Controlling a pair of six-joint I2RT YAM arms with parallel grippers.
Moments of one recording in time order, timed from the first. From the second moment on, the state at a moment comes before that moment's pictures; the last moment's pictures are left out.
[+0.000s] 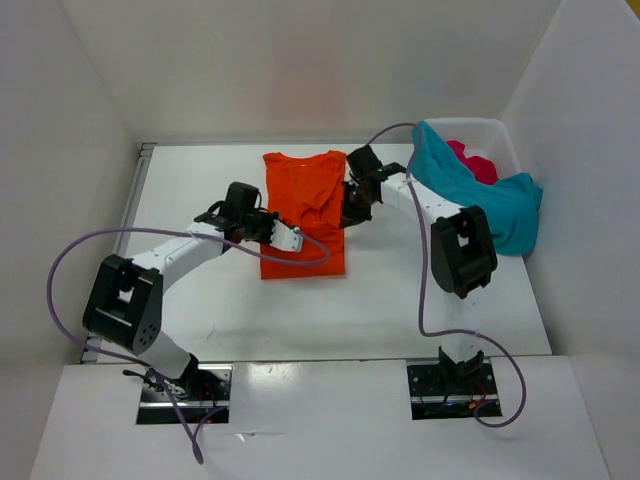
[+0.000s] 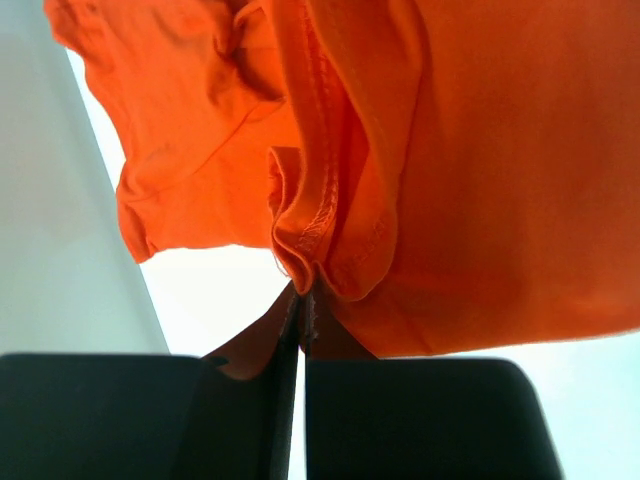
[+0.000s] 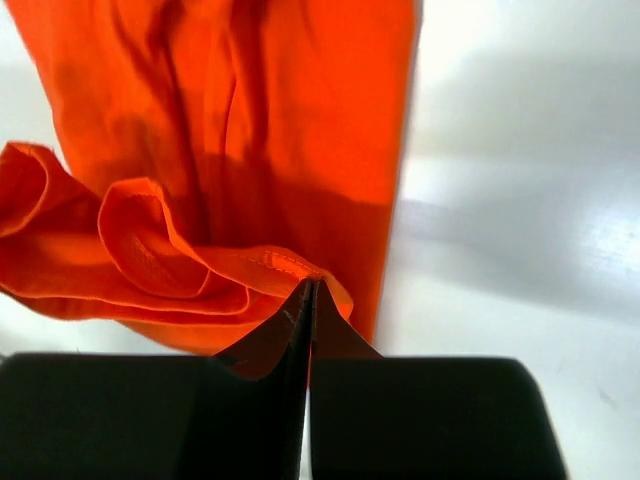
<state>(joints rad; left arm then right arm) -0.38 1.55 1.00 -0.28 0.30 1.40 0.44 1.98 1.58 -0.70 -0.18 0.54</state>
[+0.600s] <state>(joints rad) -0.34 1.71 1.01 0.01 0.31 1.38 0.36 2.21 1.85 -0.76 -0.18 0.48</state>
